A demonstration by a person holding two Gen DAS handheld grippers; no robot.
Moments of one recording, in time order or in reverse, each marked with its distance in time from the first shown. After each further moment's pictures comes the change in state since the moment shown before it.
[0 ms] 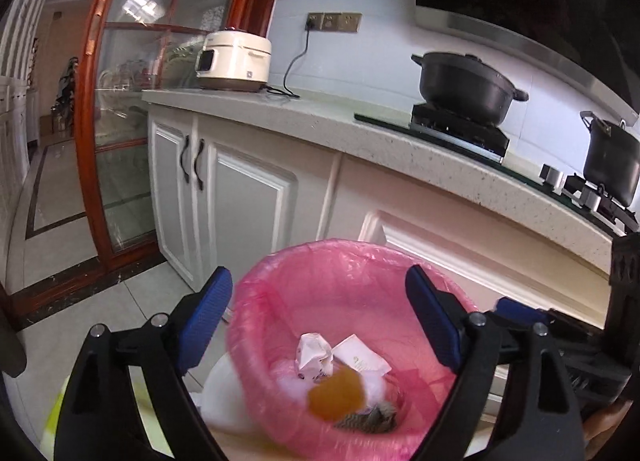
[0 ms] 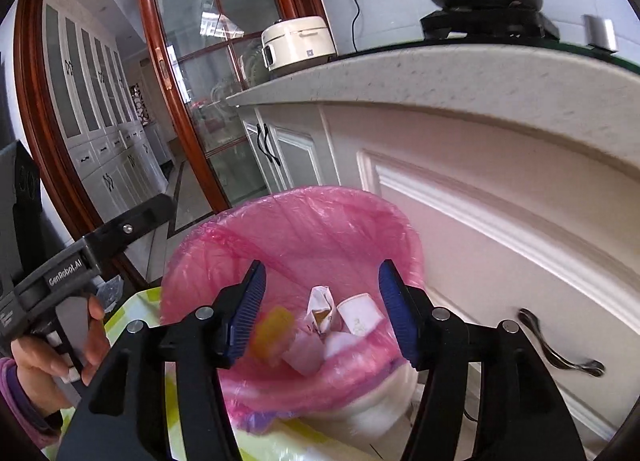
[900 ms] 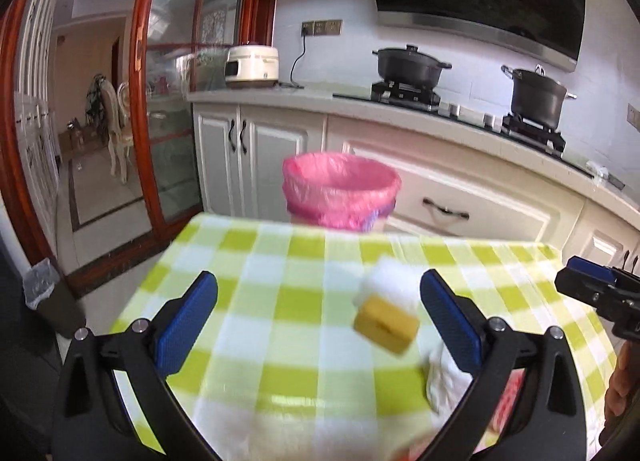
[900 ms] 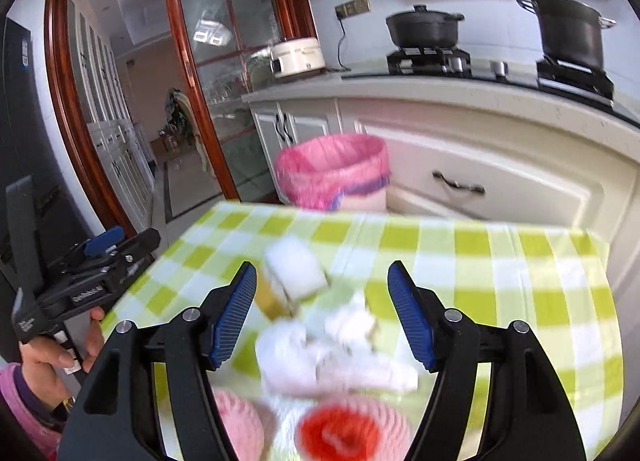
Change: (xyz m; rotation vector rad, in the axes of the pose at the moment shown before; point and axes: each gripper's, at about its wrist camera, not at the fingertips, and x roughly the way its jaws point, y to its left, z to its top) left arm -0.346 -0.041 -0.153 0.094 0.065 0.074; right arm -0.298 0.133 -0.185 0.004 0.006 -0.150
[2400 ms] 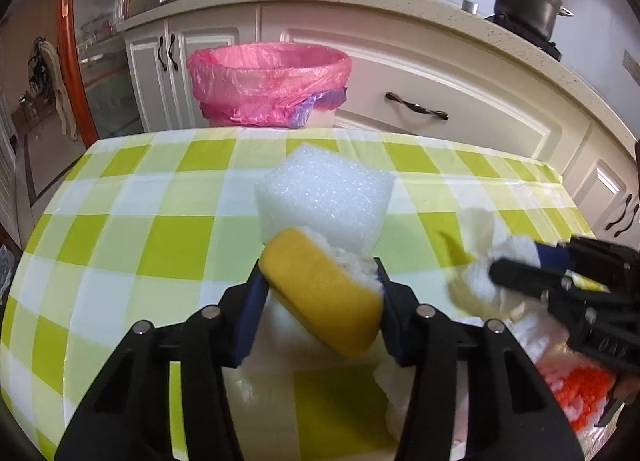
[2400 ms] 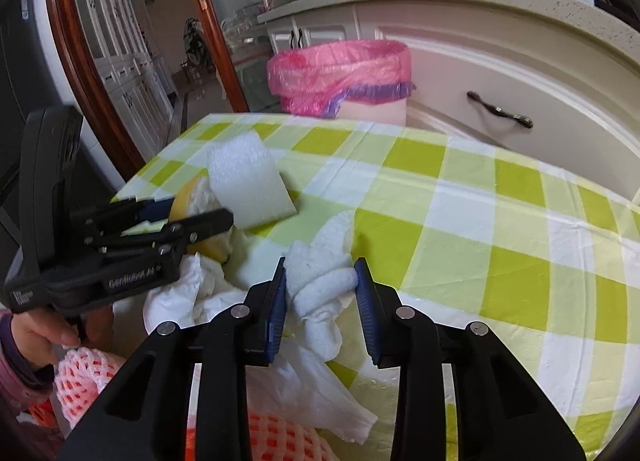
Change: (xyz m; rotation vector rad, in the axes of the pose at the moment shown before) left arm 0.141 -0.065 -0.042 0.080 0.295 -0.134; right arm 0.105 -0.048 -0.022 -0.071 0.217 0.120
